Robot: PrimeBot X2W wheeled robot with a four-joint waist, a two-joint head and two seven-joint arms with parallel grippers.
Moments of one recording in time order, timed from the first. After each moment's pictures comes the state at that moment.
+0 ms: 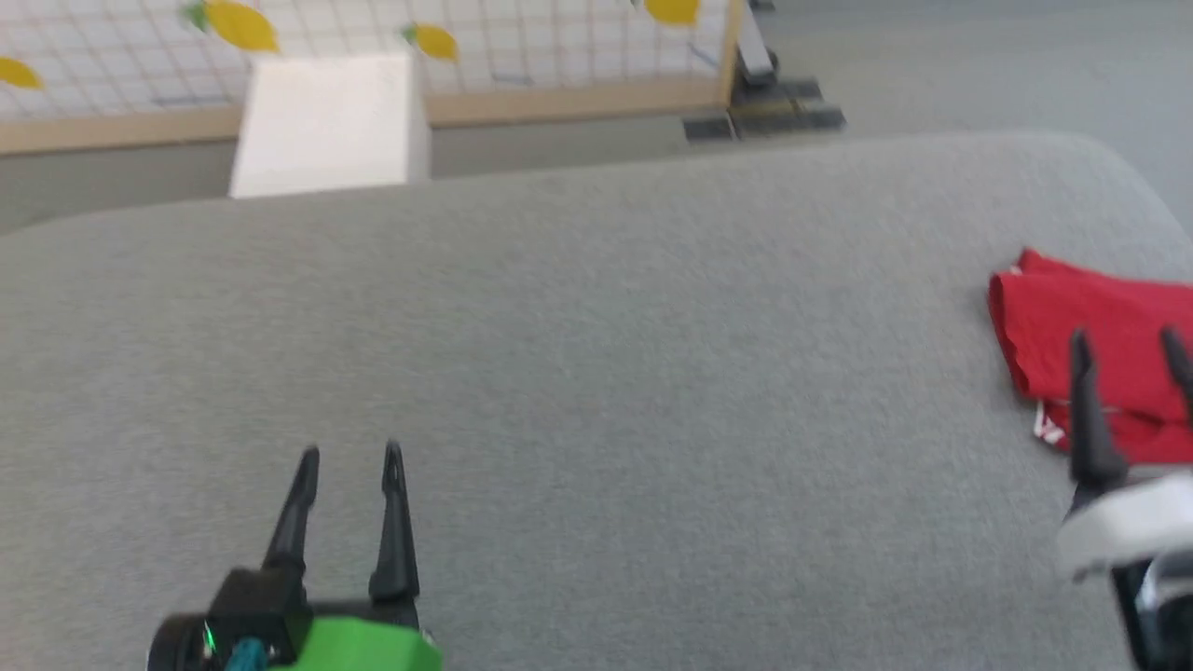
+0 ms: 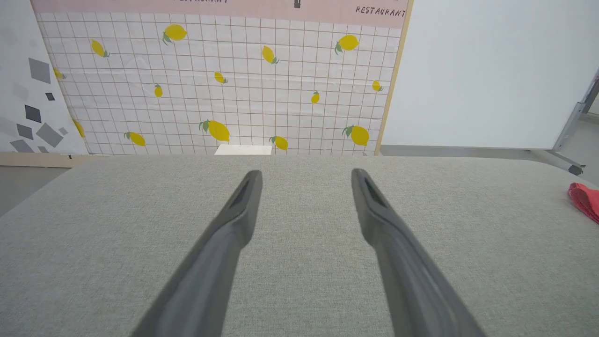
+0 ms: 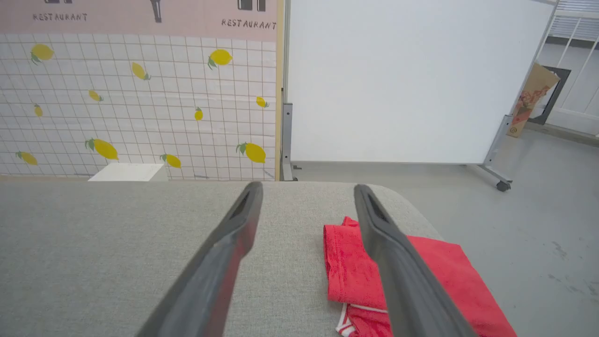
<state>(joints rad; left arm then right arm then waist) 0.12 0.22 -0.24 -0.19 -0.27 0.24 -0.22 -0.05 -0.12 -0.23 -0.13 0.07 0.13 0.04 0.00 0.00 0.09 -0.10</state>
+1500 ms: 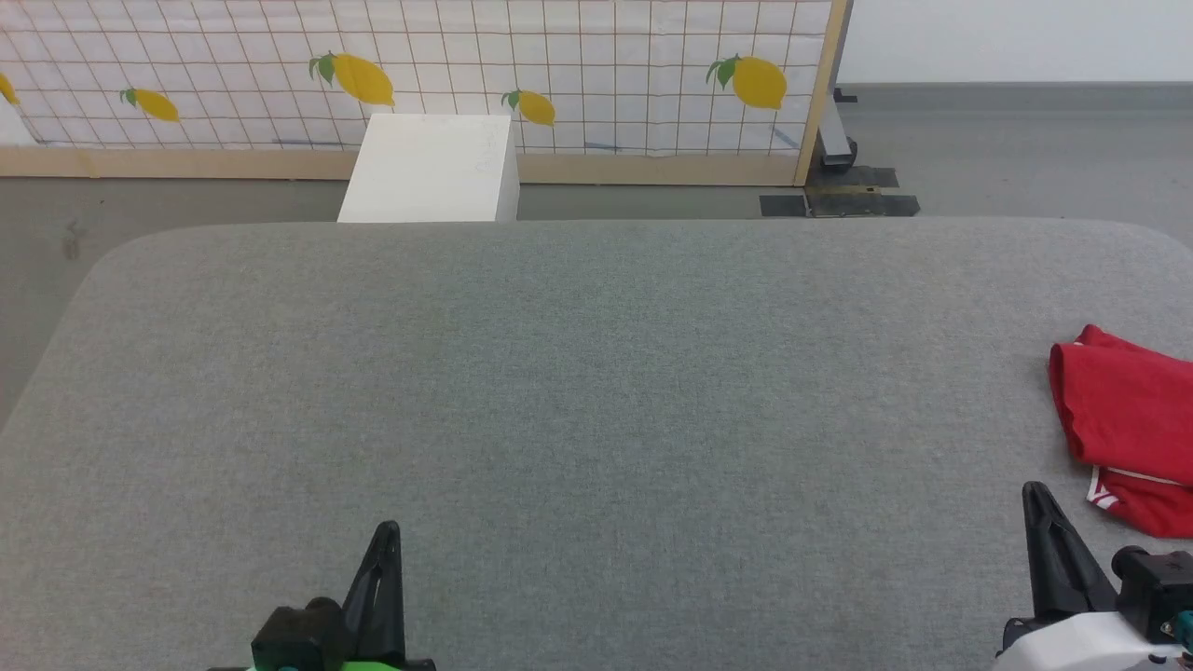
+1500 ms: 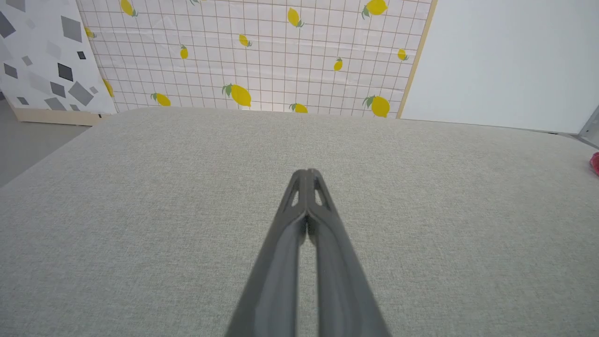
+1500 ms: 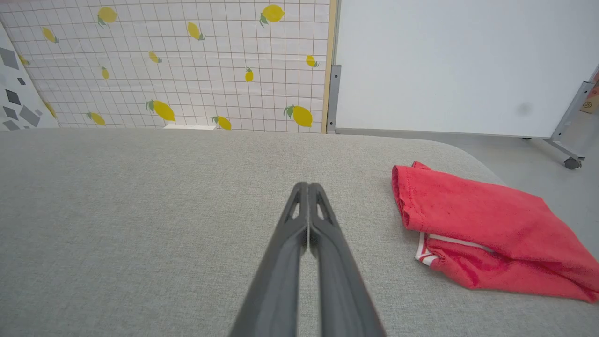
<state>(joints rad) 0.18 0.17 -0.23 -0.03 -0.27 0.14 -0.22 0.16 -0.05 -0.17 -0.02 0.03 0.13 -0.09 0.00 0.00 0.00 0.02</state>
